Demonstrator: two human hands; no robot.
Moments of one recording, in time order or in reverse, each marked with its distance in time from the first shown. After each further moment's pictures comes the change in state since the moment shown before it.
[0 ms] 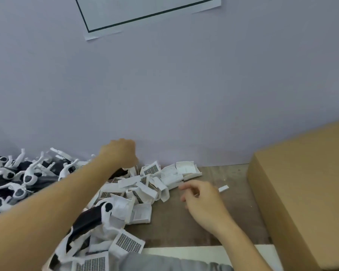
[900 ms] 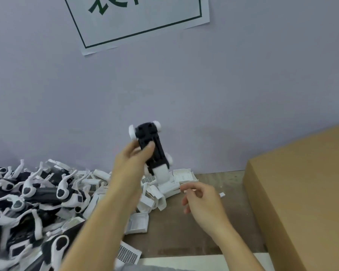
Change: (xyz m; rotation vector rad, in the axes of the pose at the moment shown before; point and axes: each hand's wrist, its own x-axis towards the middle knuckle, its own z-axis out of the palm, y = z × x) left_hand -0.093 0.060 -0.014 -1.817 0.237 -0.014; right_hand 0.002 -0.006 -0.009 0.232 0.061 0.081
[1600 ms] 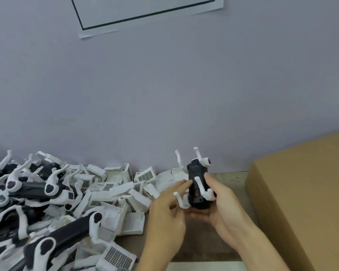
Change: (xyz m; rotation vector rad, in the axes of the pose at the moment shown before) left_hand -0.036 -0.117 0.021 0.399 -0.123 0.337; right_hand 0.006 -0.004 -0.022 0.478 -0.140 0.201
